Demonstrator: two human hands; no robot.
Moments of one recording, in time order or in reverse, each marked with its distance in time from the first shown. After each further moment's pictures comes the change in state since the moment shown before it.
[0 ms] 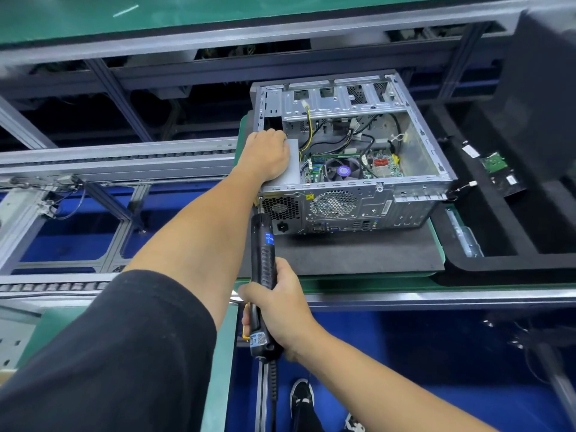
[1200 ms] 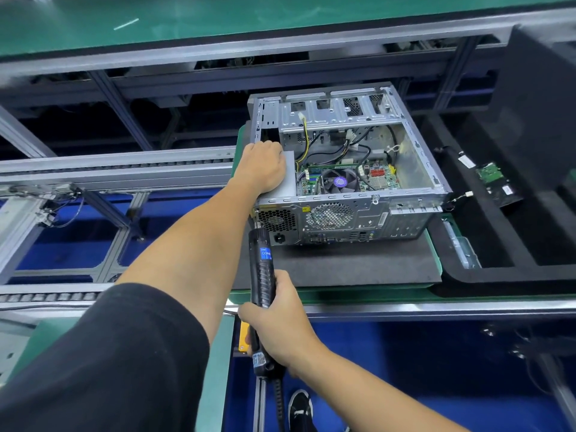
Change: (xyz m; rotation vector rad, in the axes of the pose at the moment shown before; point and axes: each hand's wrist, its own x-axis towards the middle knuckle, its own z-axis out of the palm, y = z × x) left_hand 0.003 -0.003 0.001 0.016 0.014 0.024; right_hand 0.000 0.000 -0.009 -0.294 0.042 -0.036
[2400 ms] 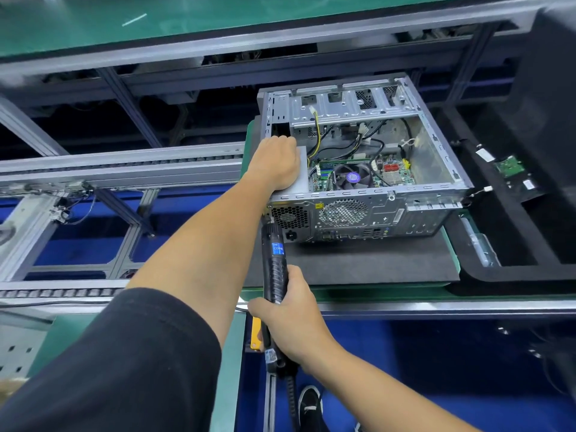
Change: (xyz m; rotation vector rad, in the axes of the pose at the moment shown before) left_hand 0.004 -0.001 0.003 0.094 0.006 0.068; right_hand 0.006 -0.003 0.004 -0.061 0.055 0.003
